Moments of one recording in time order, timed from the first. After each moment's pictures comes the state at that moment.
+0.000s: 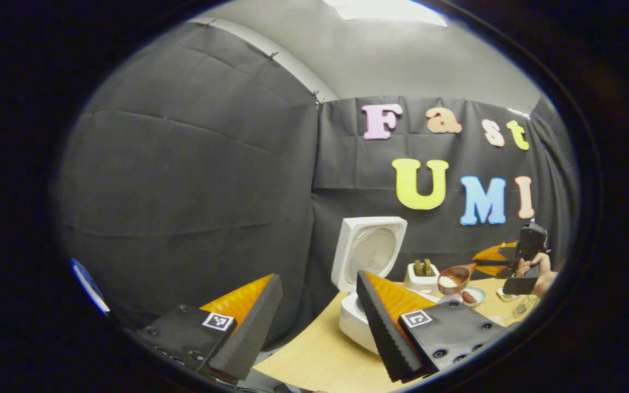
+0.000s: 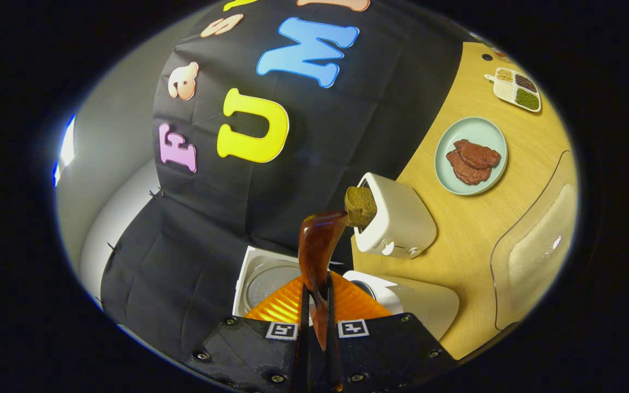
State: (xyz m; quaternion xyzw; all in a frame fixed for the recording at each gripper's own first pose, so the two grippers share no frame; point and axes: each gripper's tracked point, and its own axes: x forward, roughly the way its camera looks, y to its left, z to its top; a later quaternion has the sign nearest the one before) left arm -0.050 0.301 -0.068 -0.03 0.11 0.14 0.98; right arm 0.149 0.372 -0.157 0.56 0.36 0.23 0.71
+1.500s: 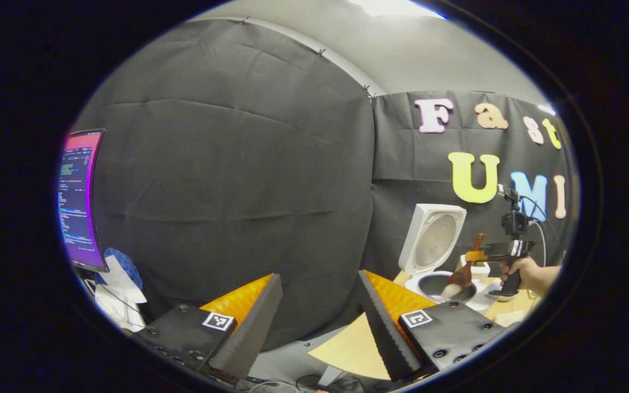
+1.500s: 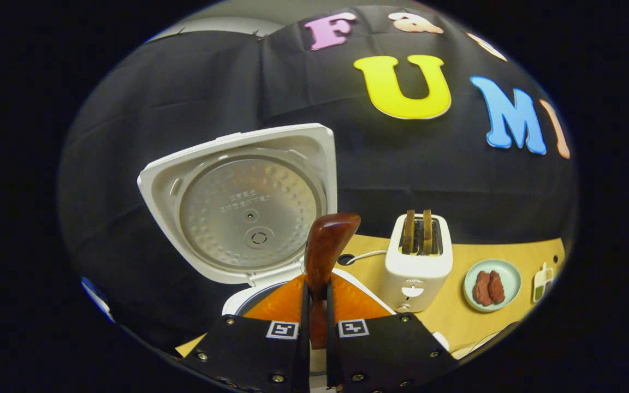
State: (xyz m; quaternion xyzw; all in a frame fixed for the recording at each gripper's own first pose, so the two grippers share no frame) left arm -0.144 0.384 -0.084 -0.03 0.13 0.27 0.95; right arm 0.140 0.535 -0.171 0.05 0.26 0.35 0.90
